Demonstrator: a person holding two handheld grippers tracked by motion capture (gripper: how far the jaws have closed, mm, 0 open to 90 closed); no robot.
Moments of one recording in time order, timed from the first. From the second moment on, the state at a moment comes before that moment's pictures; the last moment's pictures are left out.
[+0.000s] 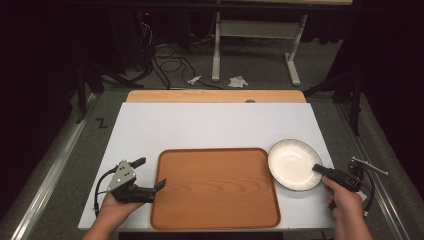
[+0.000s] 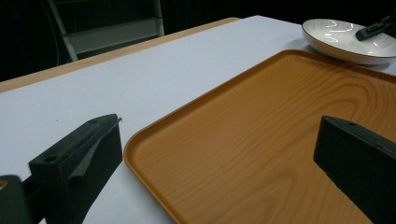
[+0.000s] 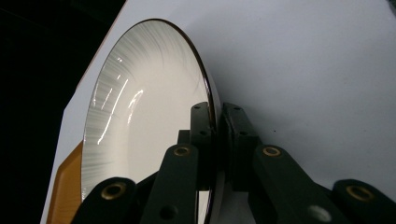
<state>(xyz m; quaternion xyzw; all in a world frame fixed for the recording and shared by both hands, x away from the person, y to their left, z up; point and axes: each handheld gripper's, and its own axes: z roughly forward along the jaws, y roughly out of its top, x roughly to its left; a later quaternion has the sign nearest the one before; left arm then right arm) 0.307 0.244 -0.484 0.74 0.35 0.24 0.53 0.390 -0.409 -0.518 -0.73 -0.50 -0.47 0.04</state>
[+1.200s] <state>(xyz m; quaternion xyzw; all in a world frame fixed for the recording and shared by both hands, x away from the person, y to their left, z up) 0.305 0.250 -0.481 0.73 0.35 0.25 0.54 0.395 -0.359 -0.473 -0.64 -0.57 -0.52 0.04</state>
